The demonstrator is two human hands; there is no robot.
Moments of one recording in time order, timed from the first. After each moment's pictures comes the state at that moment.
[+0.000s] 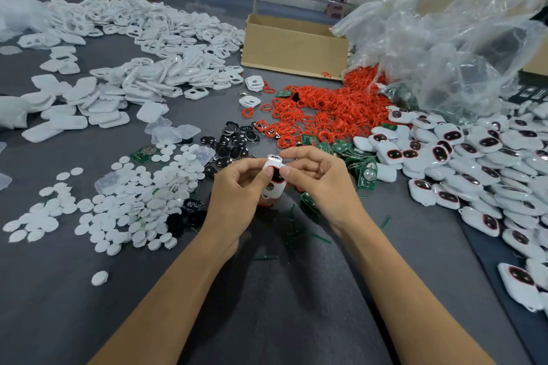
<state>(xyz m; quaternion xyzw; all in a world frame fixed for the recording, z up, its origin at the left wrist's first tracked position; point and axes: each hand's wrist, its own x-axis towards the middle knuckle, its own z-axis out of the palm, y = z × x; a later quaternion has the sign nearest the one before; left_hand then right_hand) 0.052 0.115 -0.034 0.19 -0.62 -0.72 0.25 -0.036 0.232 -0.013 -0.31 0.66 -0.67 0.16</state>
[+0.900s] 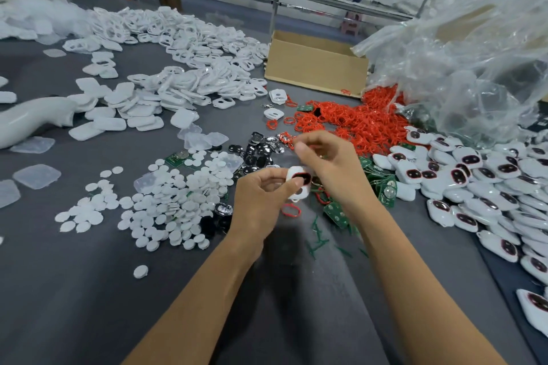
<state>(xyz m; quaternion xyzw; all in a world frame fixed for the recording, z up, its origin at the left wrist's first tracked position) 0.059 0.112 -0.020 0.20 -0.56 -0.76 0.24 -0.031 0.198 0.032 -0.34 0.78 -0.53 0.04</state>
